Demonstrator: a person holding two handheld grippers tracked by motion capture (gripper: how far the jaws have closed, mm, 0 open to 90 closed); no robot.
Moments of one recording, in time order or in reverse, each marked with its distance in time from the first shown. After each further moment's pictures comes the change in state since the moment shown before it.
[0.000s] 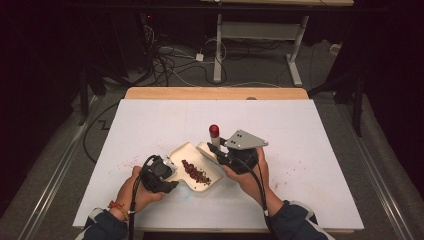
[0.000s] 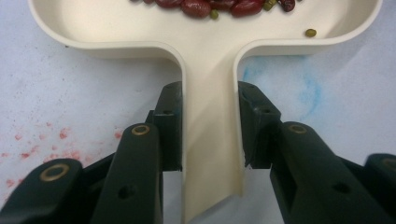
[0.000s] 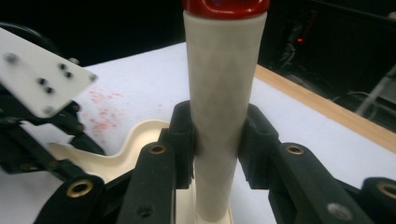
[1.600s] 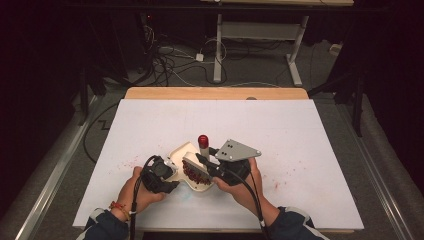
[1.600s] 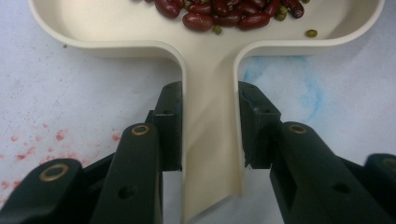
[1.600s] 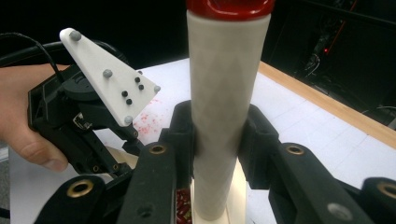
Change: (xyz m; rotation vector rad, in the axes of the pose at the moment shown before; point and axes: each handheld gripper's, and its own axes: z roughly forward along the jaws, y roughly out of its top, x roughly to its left) left arm -0.001 0.001 0.002 -0.003 0.005 -0.006; right arm 0.031 0.006 -0.006 -0.027 0.073 -0.029
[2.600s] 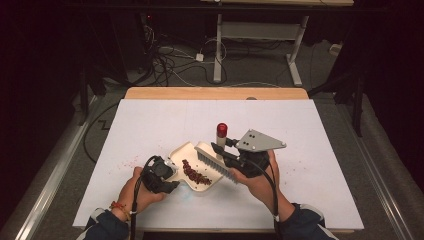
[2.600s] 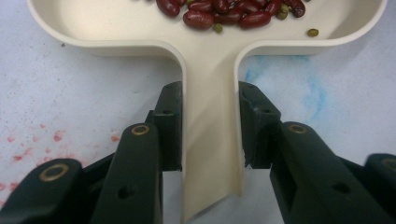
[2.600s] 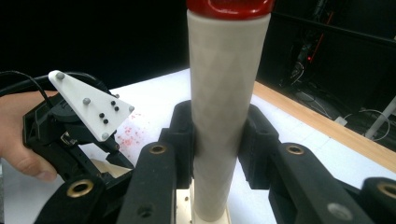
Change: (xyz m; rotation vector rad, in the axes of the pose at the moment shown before) left arm 0.000 0.000 0.003 0.004 0.001 -0.003; right arm -0.029 0.011 -0.034 -0.046 -0.033 0.020
